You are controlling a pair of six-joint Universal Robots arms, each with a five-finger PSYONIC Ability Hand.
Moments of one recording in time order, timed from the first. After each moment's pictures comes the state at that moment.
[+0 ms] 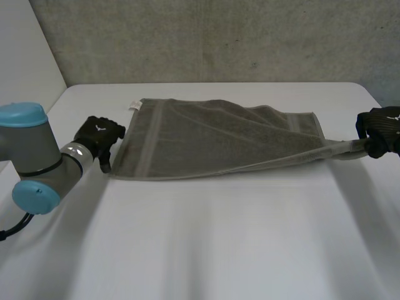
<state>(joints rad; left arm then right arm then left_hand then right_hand) 4.52 -2.28 -1.29 3.27 -1.35 3.70 1.48 -1.27 1.60 -0.06 1.23 2.69 0.56 0.55 0.54 0.57 0.53 1.34 1.26 1.34 1.34 1.16</state>
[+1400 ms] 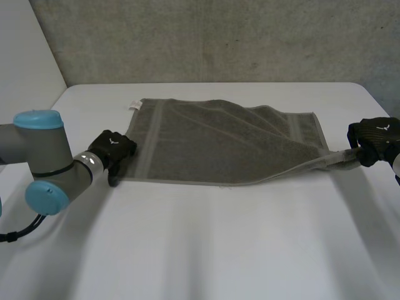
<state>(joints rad) 4.50 -2.41 -1.17 3.16 -1.32 3.78 1.49 -1.20 1.60 -0.08 1.21 2.68 0.59 0.60 0.60 0.57 0.60 1.34 1.26 1.34 1.34 1.16</state>
